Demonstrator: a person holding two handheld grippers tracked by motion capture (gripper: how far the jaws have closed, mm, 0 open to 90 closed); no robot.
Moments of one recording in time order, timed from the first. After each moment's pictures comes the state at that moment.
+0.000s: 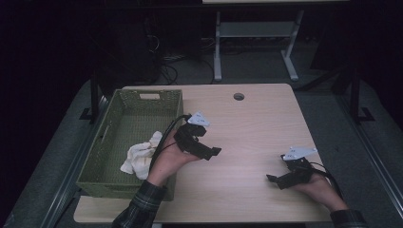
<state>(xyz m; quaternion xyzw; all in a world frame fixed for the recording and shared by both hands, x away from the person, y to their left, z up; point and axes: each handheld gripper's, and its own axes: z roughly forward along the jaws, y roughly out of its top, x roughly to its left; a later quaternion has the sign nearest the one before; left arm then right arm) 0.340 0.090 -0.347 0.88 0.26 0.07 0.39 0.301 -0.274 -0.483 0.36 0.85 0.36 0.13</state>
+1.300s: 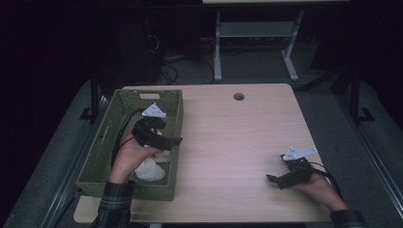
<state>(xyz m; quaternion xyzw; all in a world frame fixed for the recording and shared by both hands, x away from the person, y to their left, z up) 0.343 0.191 -0.327 0.86 0.34 0.12 0.36 0.301 -0.274 -0.484 0.35 0.86 0.36 0.13</state>
